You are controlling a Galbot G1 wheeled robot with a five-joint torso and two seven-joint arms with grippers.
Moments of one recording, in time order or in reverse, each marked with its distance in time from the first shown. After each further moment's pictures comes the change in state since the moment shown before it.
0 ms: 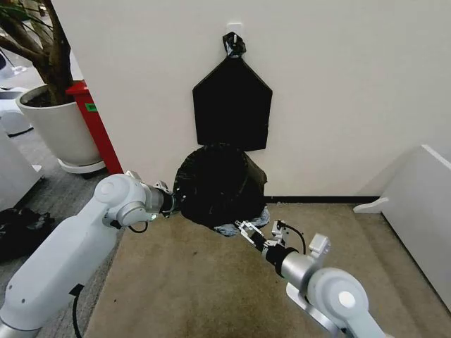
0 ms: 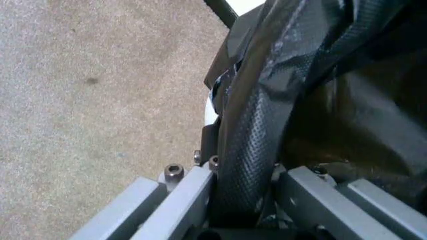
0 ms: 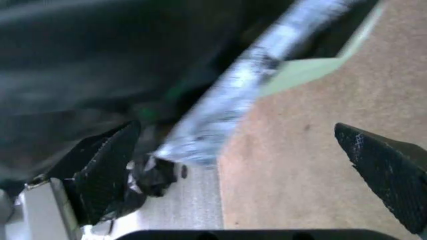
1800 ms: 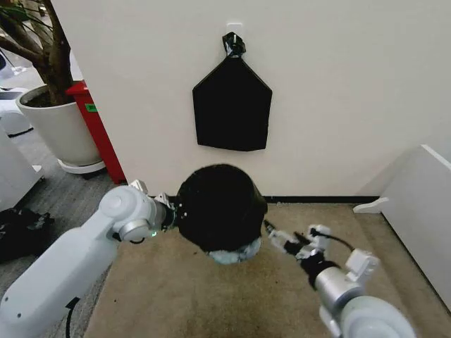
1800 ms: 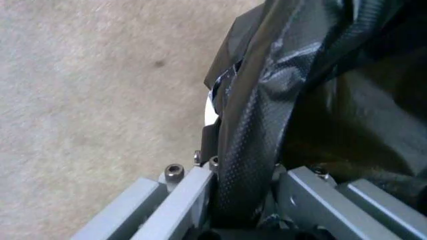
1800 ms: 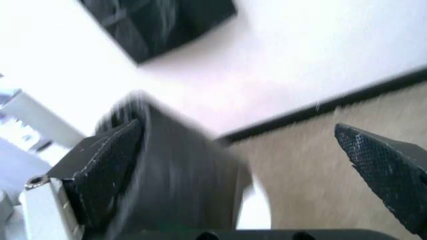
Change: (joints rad) left arm 0.097 0.036 0.077 -0.092 0.115 0.106 -0.101; right arm -0.243 -0.107 0.240 0.269 -0.537 0.033 -0.074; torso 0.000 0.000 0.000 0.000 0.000
